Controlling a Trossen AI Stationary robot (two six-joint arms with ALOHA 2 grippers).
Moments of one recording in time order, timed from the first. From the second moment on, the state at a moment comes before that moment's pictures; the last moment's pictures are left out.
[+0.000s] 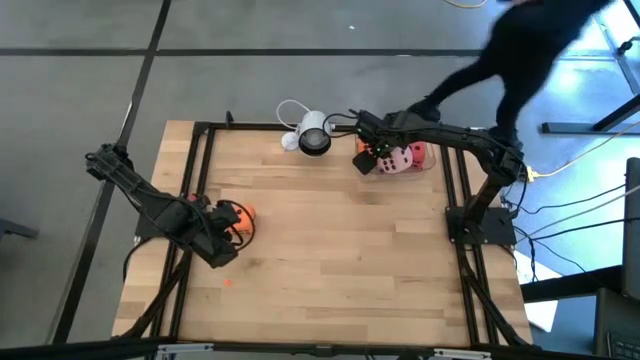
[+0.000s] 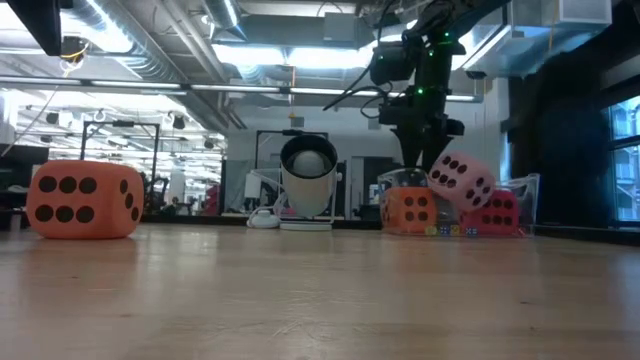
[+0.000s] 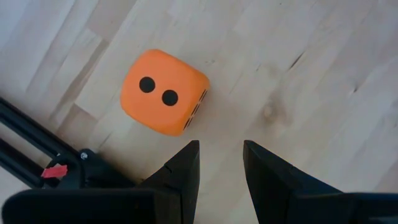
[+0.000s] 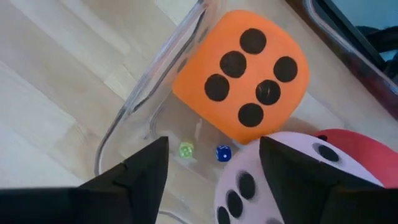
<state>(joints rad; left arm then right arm) -0.58 1.16 1.20 -1.42 -0.30 -1.17 -0.46 1.73 1.38 -0.99 0.16 0.33</state>
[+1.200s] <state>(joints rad) -0.88 1.28 0.87 -0.89 -0.03 -0.60 -0.24 1.44 1.38 -0.95 0.25 0.48</state>
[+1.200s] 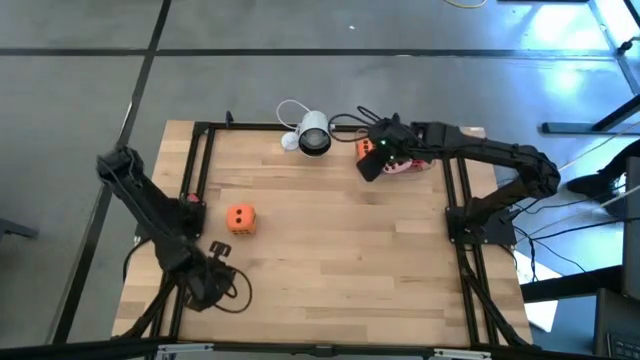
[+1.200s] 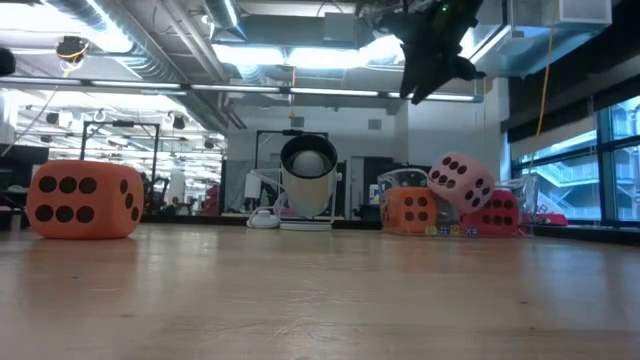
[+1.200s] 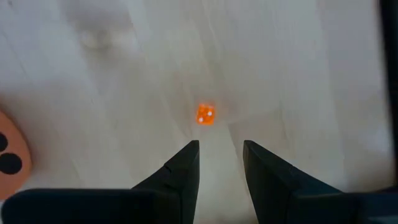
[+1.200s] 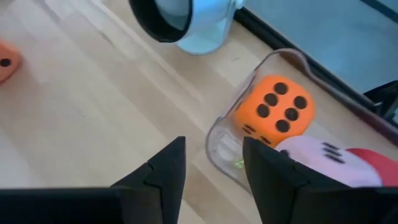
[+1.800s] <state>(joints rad) -0.91 1.53 0.87 -0.81 -0.03 -0.56 -0.14 1.44 1.38 -0.95 0.32 0.57</state>
